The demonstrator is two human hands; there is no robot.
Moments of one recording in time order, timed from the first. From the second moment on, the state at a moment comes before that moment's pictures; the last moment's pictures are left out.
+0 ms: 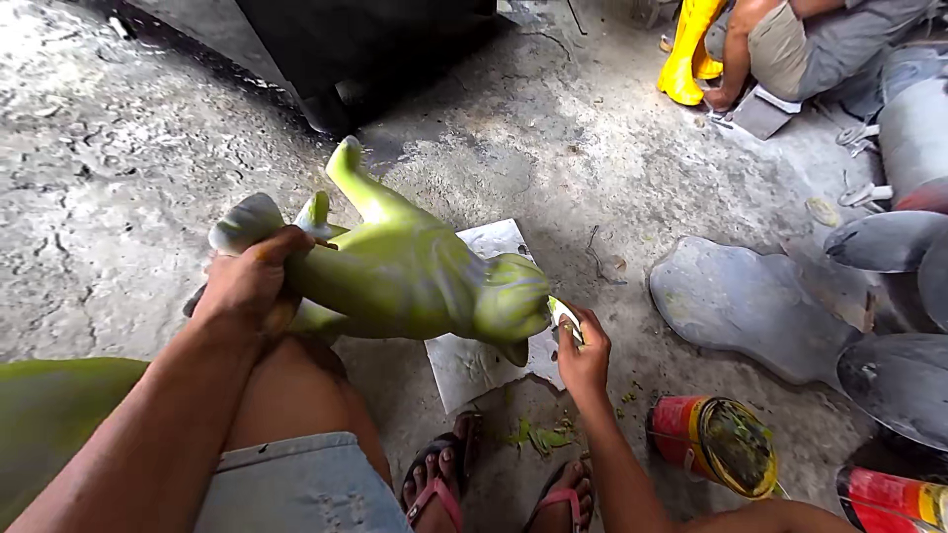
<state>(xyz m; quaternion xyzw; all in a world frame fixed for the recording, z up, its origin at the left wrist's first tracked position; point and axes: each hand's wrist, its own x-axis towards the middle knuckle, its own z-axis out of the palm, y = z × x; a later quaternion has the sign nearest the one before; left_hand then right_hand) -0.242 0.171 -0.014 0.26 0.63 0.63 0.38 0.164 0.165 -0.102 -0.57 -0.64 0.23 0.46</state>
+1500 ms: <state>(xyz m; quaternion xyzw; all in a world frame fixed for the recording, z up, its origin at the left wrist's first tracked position) -0.263 0.191 -0.036 0.02 0.70 0.58 0.42 0.154 0.279 -0.048 -0.42 -0.87 0.15 0.21</state>
